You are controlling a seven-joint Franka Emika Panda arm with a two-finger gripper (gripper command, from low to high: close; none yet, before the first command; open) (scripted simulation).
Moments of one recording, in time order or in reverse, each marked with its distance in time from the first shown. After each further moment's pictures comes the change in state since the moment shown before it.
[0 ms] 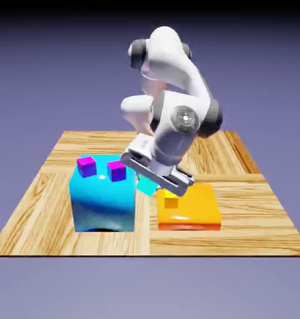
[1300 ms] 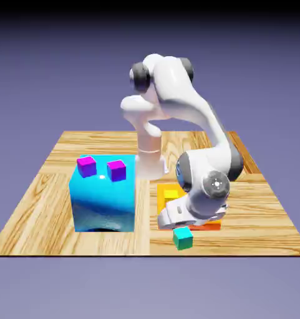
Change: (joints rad) arm -0.144 0.444 0.402 0.122 0.073 0.033 -0.534
